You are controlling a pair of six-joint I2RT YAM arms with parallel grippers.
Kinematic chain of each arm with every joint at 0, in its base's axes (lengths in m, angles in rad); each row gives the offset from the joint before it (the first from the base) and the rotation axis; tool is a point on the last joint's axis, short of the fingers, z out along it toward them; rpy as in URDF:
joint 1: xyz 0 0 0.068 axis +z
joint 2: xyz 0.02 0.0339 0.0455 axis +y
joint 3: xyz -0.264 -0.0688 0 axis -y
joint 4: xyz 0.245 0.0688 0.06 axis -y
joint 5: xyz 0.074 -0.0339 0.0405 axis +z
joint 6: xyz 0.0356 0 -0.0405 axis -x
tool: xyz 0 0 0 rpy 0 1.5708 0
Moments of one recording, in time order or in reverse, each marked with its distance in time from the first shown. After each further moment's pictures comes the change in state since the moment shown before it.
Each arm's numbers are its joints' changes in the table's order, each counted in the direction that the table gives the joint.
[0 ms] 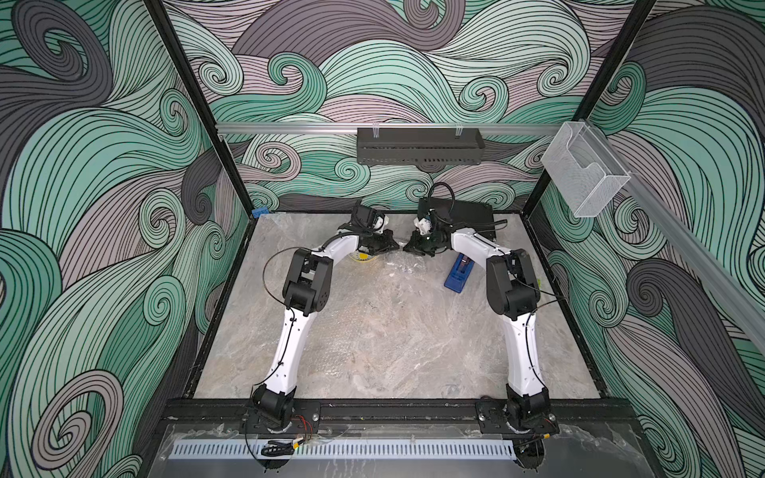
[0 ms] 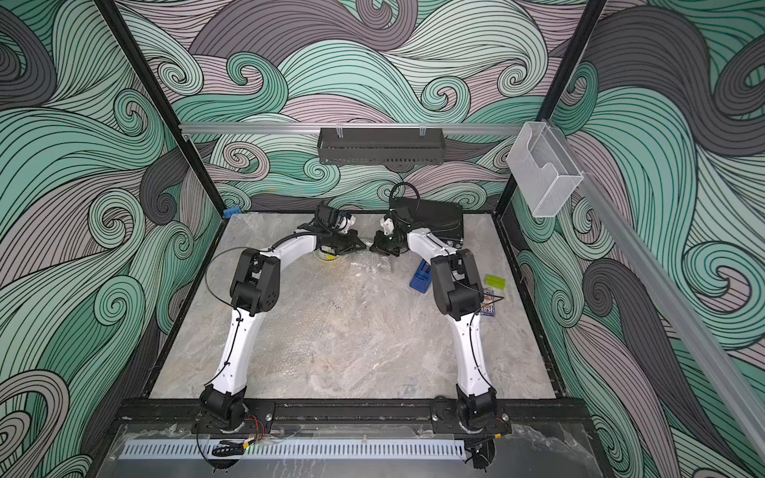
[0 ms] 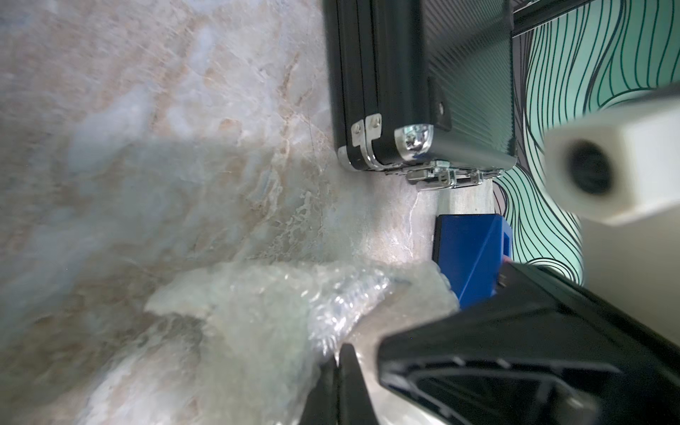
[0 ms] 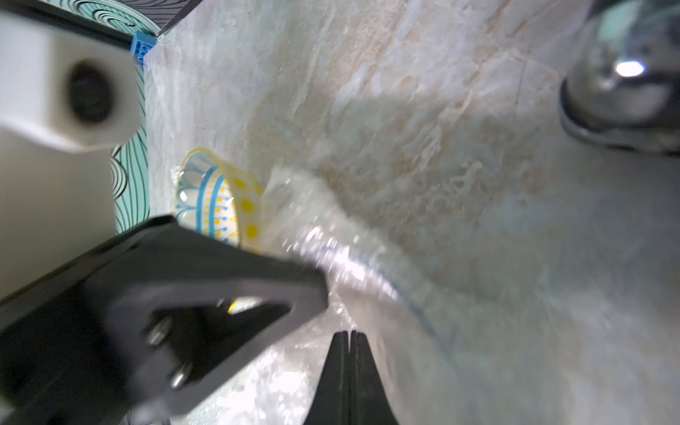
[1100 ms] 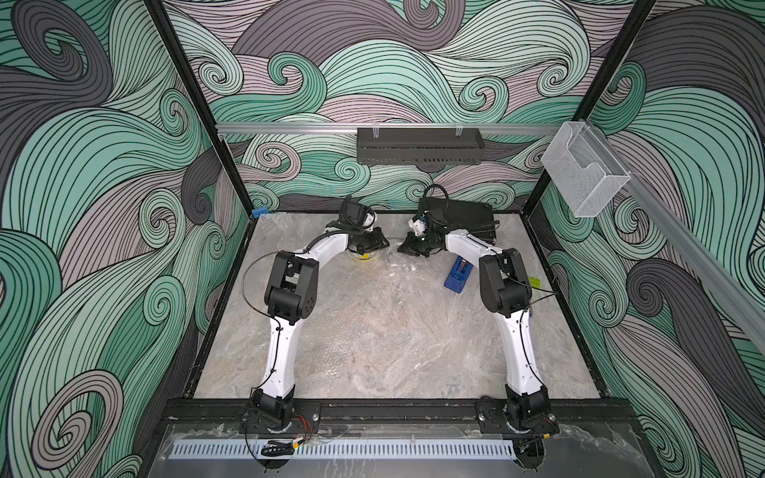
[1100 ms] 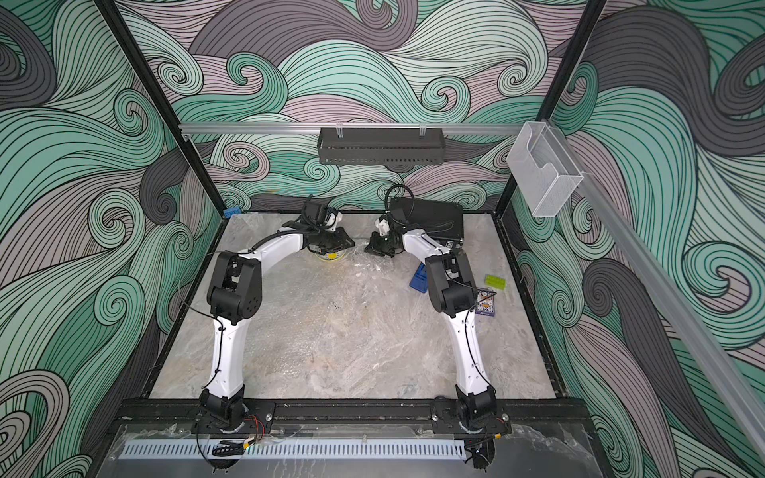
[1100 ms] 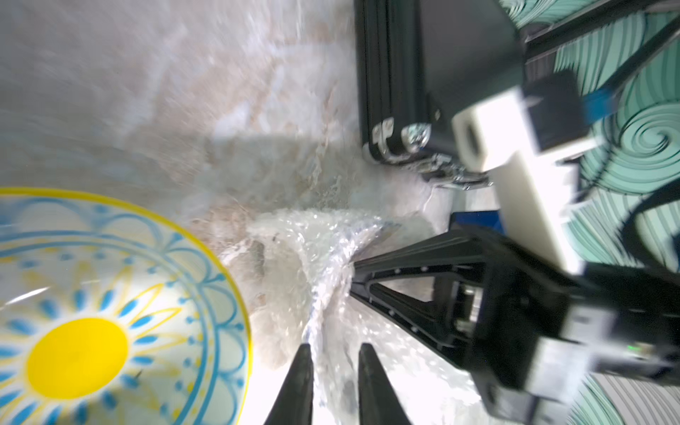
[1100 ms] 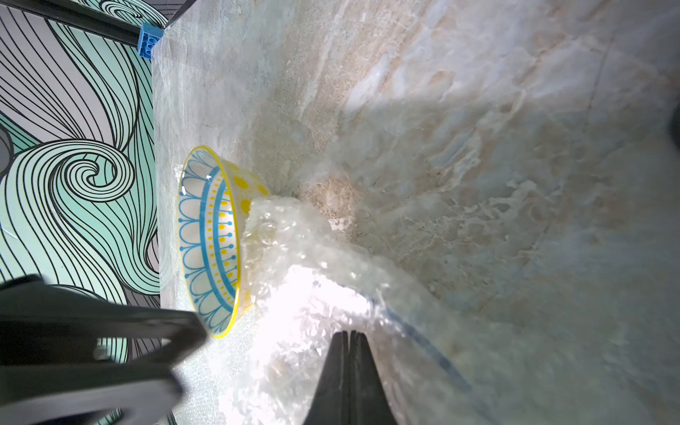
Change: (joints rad) left arm 0.031 -0.251 -0.212 -0.031 0.140 -0.036; right arm 0.017 0.115 0.088 0.025 0.033 -0.013
